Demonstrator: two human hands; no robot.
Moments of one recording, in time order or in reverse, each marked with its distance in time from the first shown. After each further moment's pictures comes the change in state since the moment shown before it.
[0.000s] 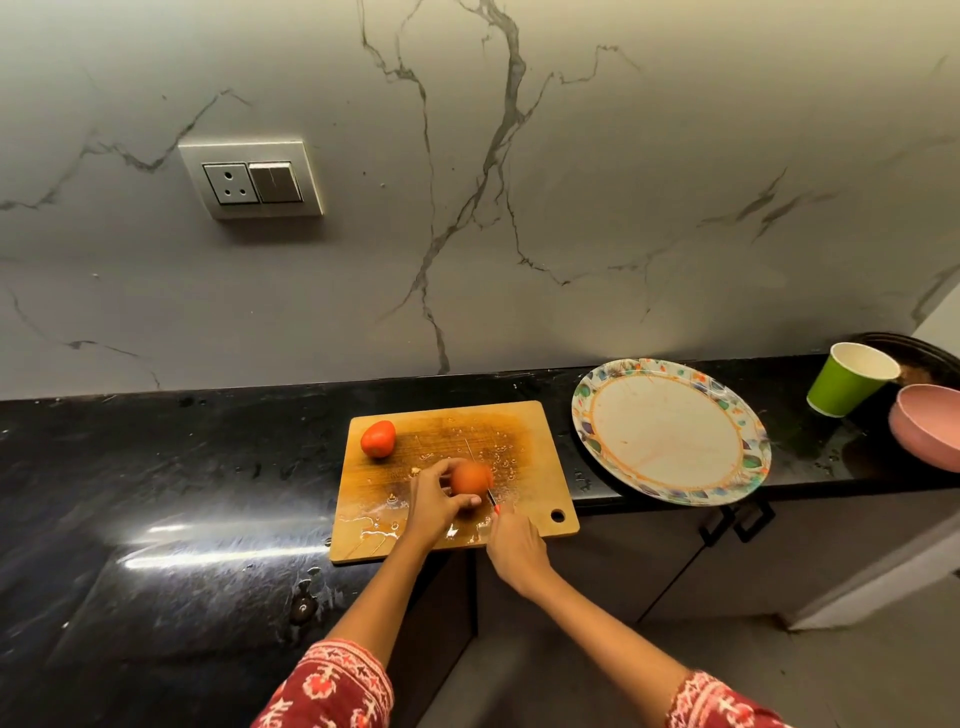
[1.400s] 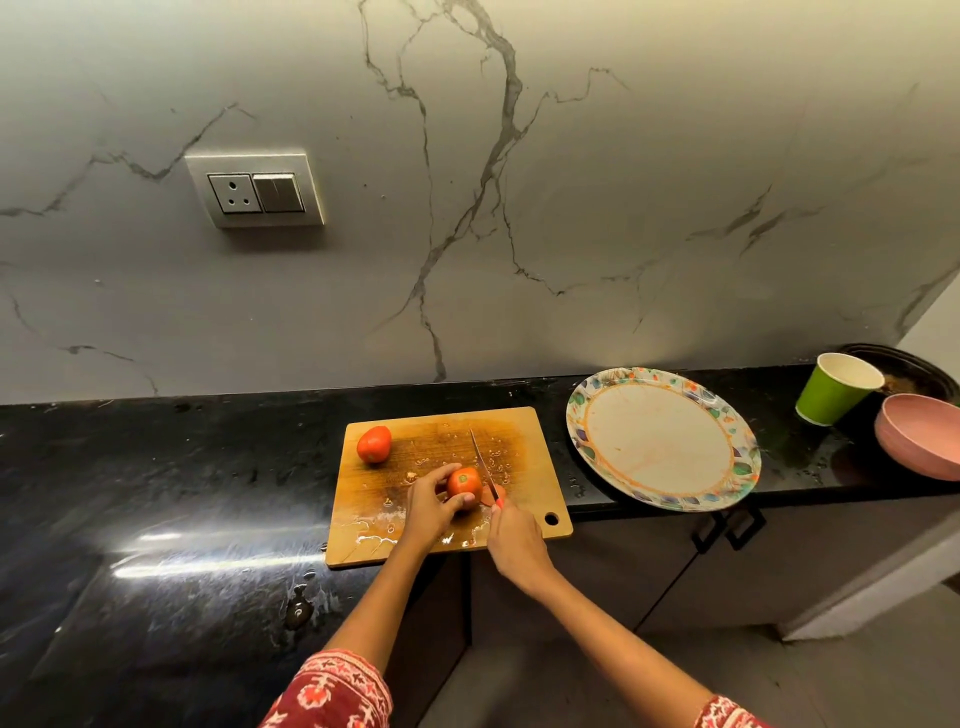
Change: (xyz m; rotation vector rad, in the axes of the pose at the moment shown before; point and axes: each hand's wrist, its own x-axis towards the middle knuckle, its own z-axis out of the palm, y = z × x) left_hand -0.002 -0.002 0.001 -0.070 0.009 0.004; right_hand 0.000 0.001 -0.008 0.176 0.096 -0.122
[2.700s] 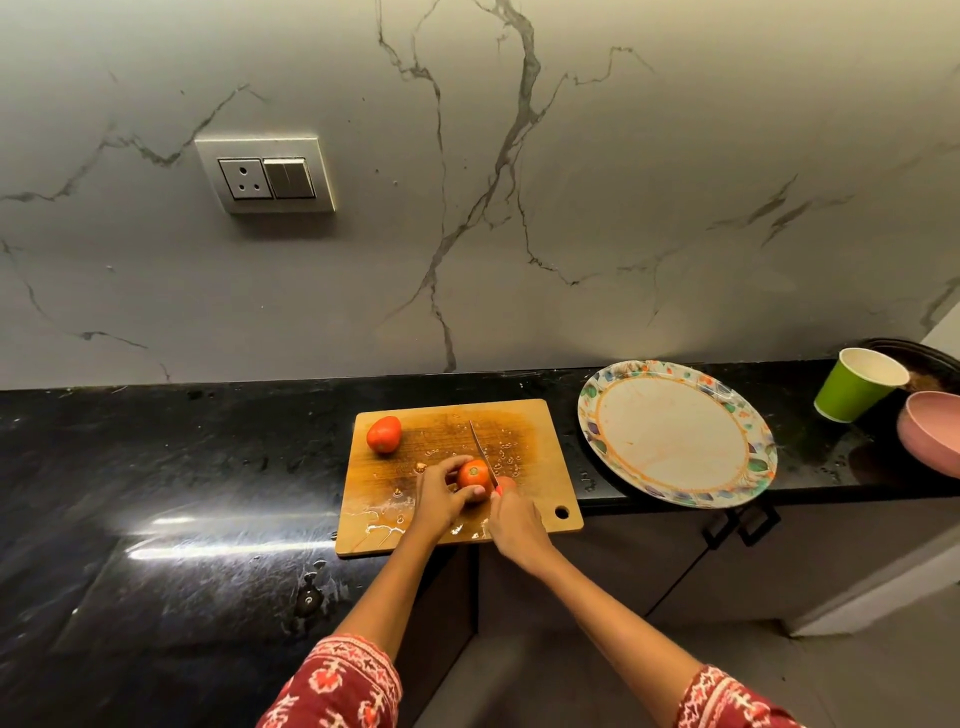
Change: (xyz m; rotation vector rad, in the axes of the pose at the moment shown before) left_hand 0.003 -0.001 0.001 0.045 0.004 0.019; right_hand 0.019 -0.002 0.010 0.011 -0.047 0.044
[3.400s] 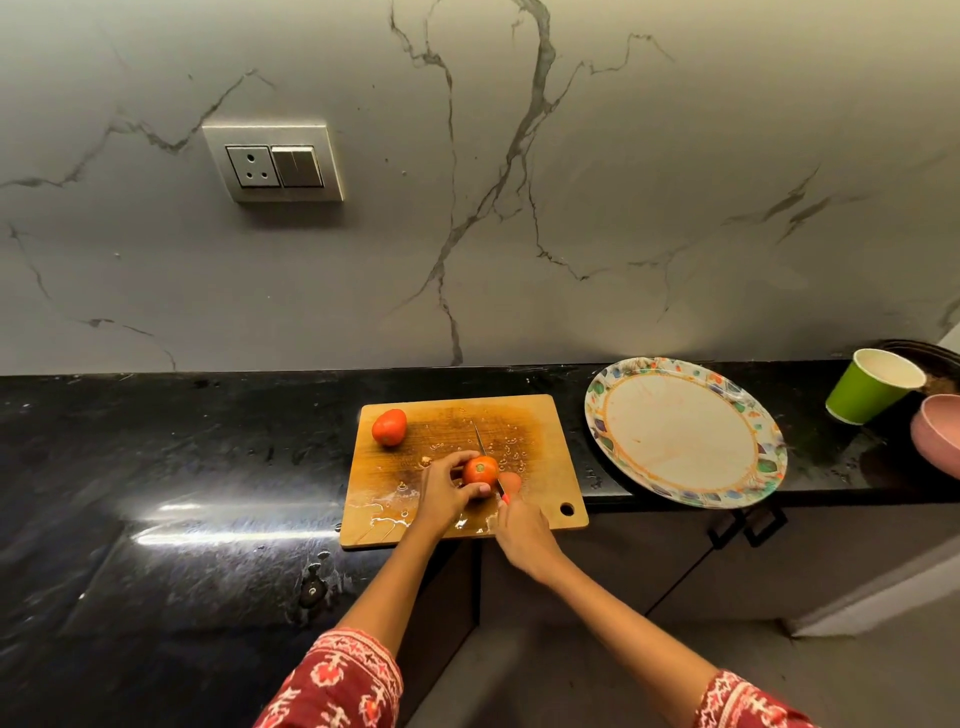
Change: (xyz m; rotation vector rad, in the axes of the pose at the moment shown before) left_hand 0.003 -0.008 0.000 -0.018 -0.006 0.024; right_hand -0.005 0.010 0.002 -0.054 -0.067 -0.039
